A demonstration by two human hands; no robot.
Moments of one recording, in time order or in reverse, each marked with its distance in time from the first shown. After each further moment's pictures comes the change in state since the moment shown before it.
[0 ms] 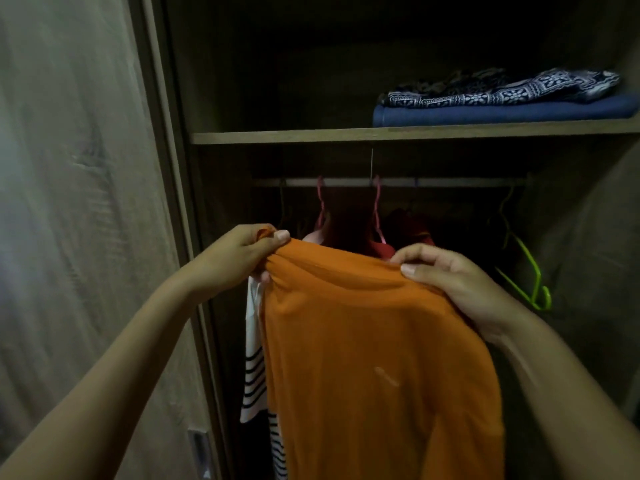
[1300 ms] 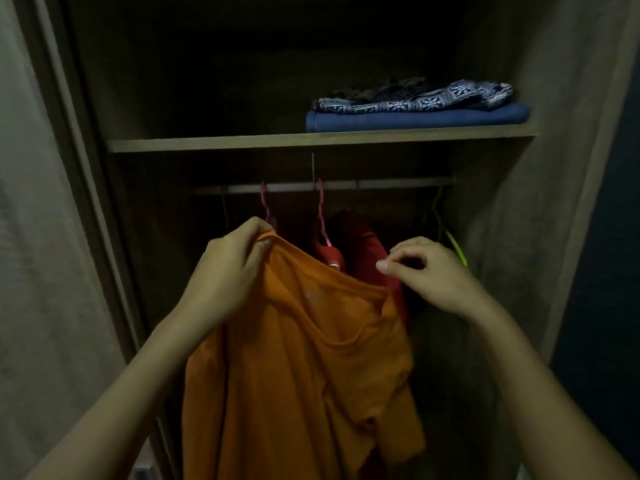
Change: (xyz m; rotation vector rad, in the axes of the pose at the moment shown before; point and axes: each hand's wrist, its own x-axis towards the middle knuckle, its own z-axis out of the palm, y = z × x) left_hand 0.012 0.032 0.063 0.248 0.313 0.232; right_hand 0.002 0.035 -0.062 -0.670 0.354 -0.028
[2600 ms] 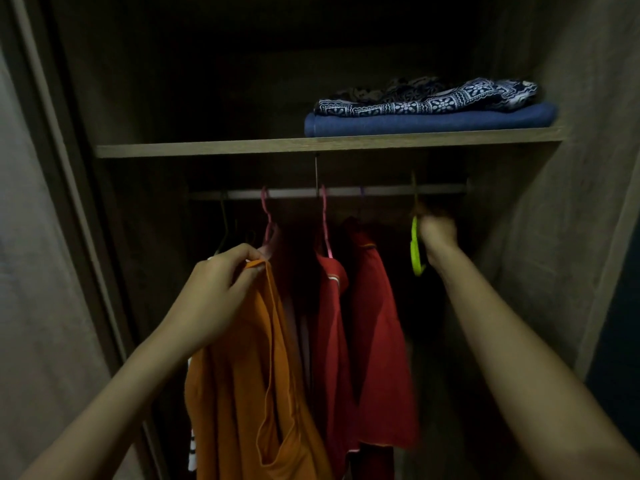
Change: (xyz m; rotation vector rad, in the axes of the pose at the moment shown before) left_hand 0.004 -0.020 0.009 0.063 -0.079 -0.076; right_hand 0.145 0.055 0.015 0.611 0.521 0.490
